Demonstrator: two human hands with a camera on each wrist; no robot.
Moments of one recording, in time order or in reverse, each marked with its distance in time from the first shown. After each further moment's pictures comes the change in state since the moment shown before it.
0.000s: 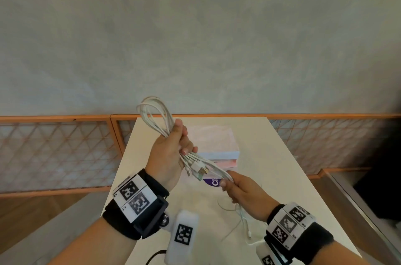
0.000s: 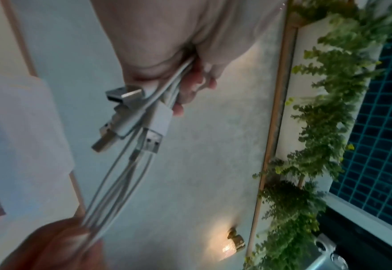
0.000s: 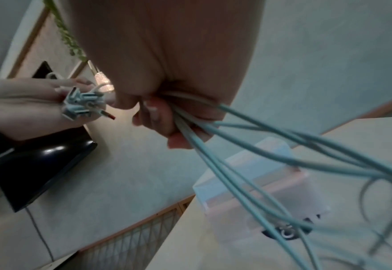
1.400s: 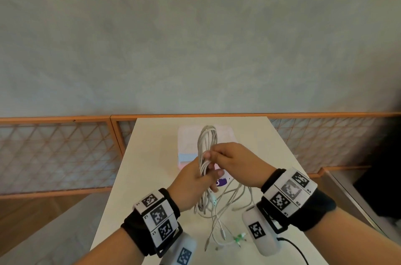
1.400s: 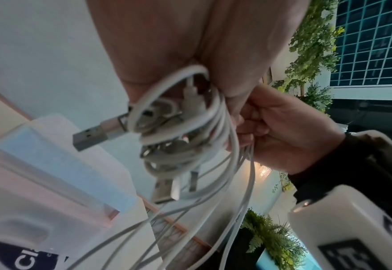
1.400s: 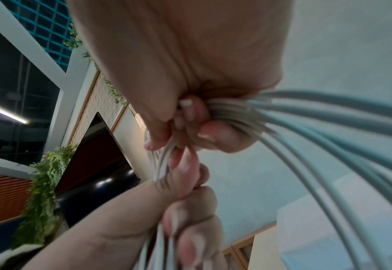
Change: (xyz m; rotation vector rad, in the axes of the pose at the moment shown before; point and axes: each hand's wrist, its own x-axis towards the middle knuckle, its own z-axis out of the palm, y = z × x) left_hand -0.009 -0.054 -0.019 0.827 -0.352 0.033; right_hand 0.031 -0.079 -0.020 -0.248 -0.032 -0.135
